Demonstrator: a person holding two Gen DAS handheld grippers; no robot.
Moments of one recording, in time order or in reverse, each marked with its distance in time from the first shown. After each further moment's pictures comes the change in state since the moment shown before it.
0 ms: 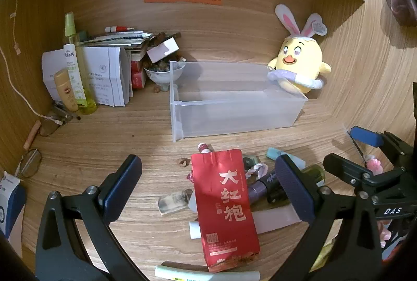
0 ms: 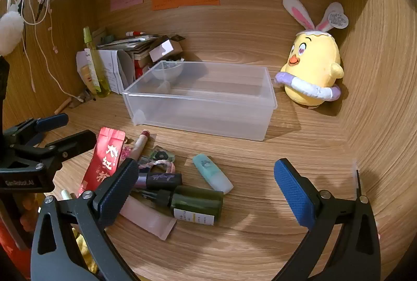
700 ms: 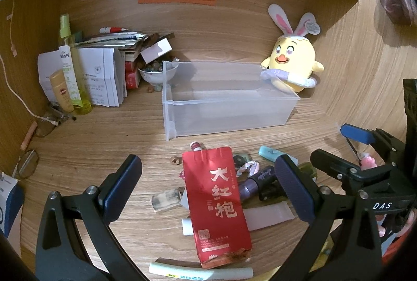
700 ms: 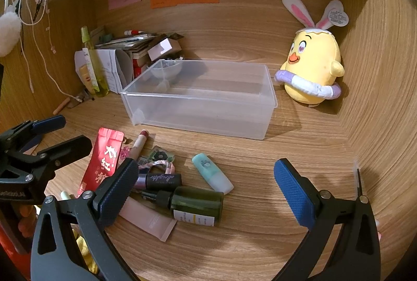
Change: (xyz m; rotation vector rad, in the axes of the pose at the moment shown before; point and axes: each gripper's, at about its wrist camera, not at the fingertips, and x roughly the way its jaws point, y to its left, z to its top) left arm -0.004 -0.006 -0.003 0.008 0.000 -0.027; right arm 0.003 -0.001 0.003 0.007 0.011 -0.004
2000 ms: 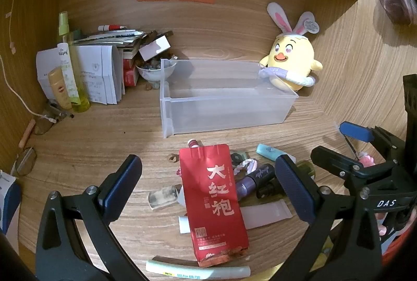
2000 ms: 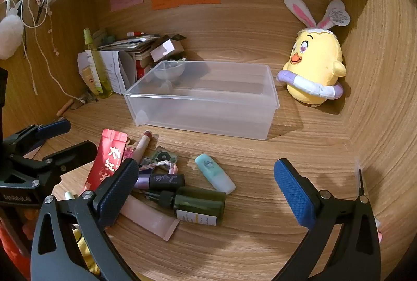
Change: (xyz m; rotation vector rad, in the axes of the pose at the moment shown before) left arm 0.002 -0.003 -0.002 0.001 0.007 -0.001; right arm -0.003 0.000 0.003 -0.003 0.002 0.021
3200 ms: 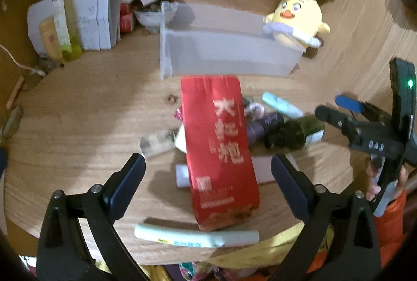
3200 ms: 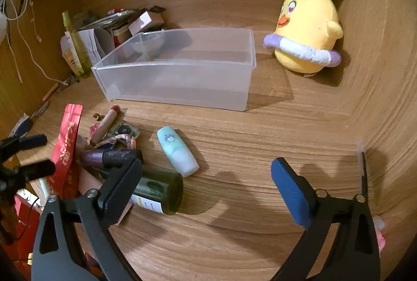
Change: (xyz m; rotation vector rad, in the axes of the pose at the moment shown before) left arm 0.023 0.015 -0.037 -0.062 0.252 -0.047; right arm 0.043 -0.049 -0.019 0.030 0.137 0.022
